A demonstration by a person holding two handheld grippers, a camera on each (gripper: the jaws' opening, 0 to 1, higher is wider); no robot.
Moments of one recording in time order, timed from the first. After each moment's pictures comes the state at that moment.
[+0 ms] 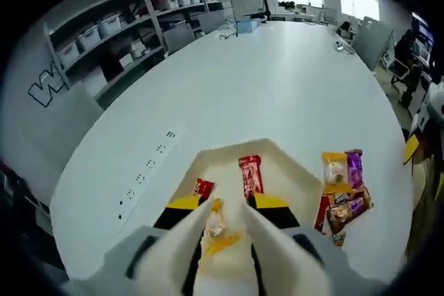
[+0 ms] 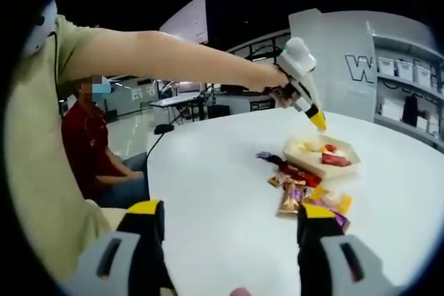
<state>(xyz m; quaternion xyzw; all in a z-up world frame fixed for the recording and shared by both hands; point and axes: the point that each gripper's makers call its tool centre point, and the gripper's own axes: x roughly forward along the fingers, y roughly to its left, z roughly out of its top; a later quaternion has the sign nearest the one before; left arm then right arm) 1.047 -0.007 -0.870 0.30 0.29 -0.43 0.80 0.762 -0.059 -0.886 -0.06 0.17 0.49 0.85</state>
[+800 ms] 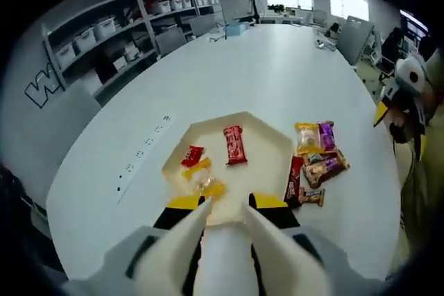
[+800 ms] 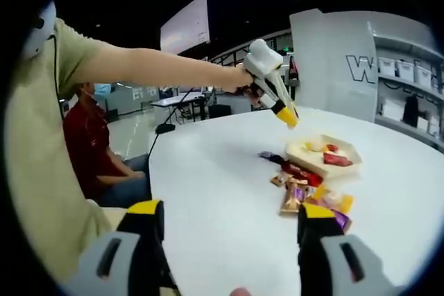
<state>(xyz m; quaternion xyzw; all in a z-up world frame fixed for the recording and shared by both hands) 1.000 0.060 -0.870 0.28 0.28 -0.46 0.79 0.758 -0.057 -0.885 -0.06 0.17 0.50 0.85</state>
